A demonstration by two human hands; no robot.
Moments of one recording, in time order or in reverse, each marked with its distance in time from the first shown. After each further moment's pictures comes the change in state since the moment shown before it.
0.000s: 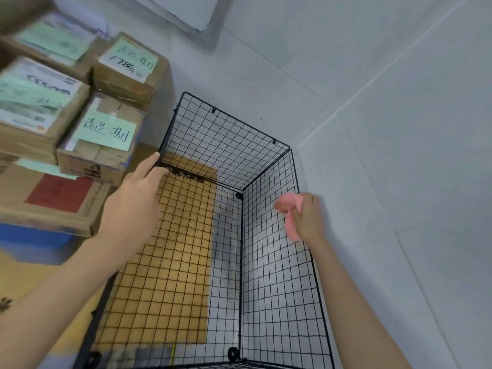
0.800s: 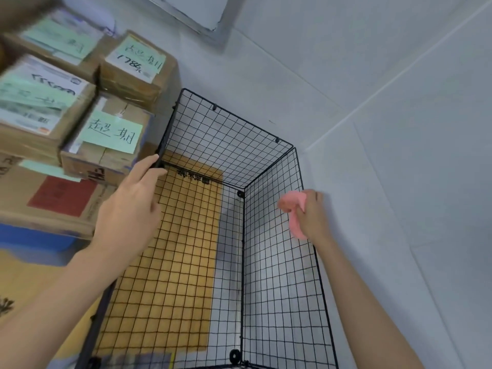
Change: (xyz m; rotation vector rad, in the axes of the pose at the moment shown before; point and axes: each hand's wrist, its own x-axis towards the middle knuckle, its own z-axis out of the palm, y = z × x) left_hand -0.002 -0.005 -0.004 -0.071 0.057 -0.018; right_hand 0.031 0.017 0.020 0.021 -0.100 0.142
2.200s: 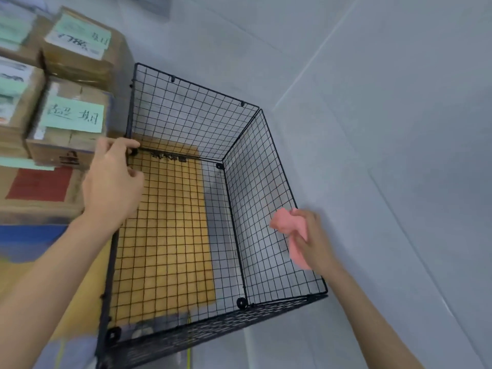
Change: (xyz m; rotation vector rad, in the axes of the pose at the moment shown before) left_hand 0.000 0.009 -0.004 -0.126 0.041 -0.090; right_hand -0.199 0.021 -0.014 0.247 -0.023 0.047
